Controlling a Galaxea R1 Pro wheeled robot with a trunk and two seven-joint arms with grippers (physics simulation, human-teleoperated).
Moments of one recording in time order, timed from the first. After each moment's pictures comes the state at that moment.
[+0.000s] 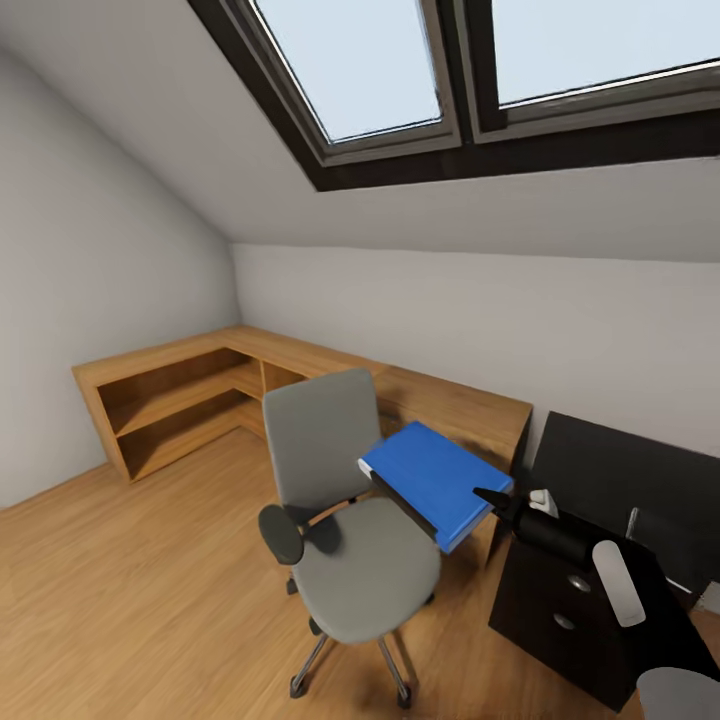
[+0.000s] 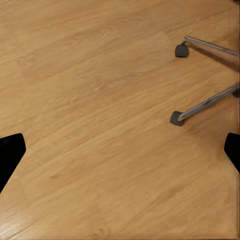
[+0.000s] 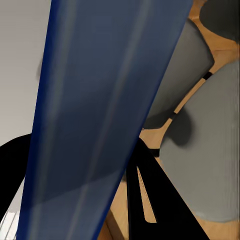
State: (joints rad) left arm -0.02 0.06 0.12 -0.57 0.31 -0.26 0.04; right arm -0.51 -0.15 -0.34 -1.02 -0.56 0.88 0.60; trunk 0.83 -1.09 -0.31
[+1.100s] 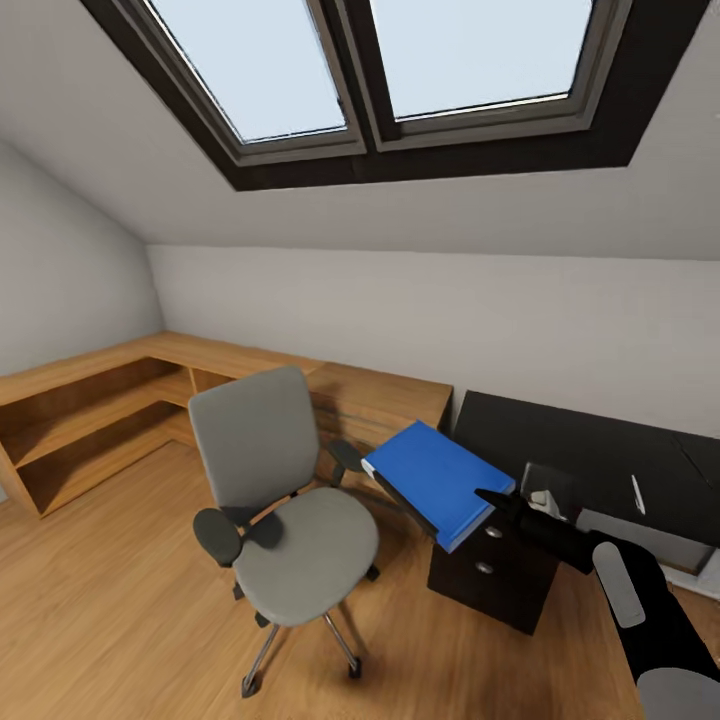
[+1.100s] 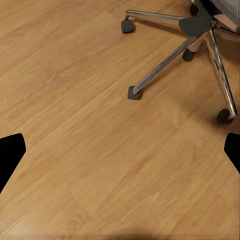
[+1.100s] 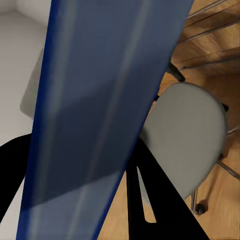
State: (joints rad) left arm -0.02 0.06 0.09 -0.55 0.31 -0.26 0.03; right arm -0.51 -0.15 -0.34 -1.01 -0.55 0.85 0.59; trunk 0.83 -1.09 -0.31
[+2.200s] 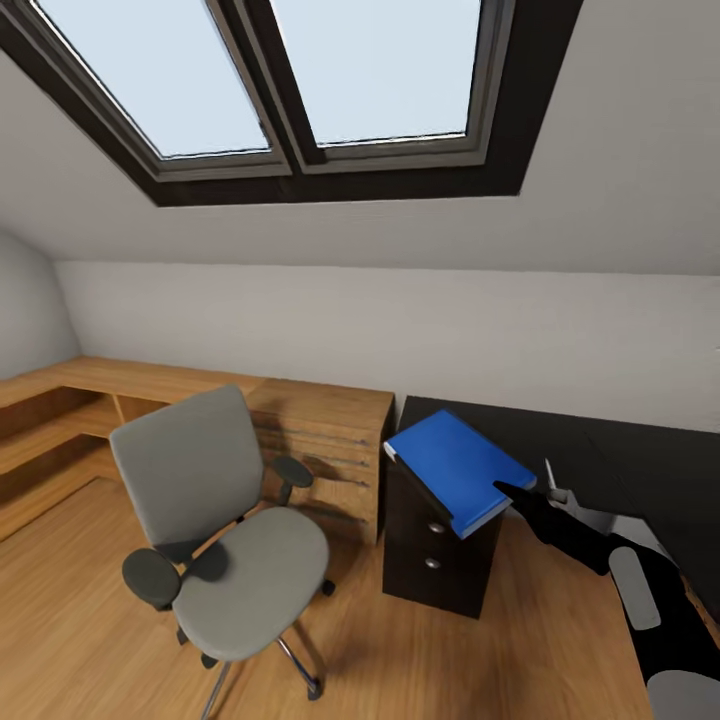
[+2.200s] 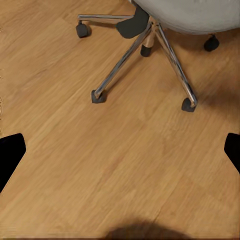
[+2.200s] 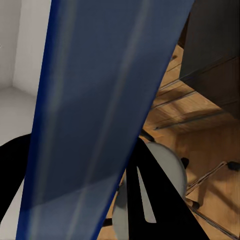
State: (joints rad) left arm -0.02 0.06 0.09 -0.49 0.31 -0.29 0.03; right arm -0.51 -0.16 -0.43 -1.00 -0.56 0.78 0.59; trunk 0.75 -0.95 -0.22
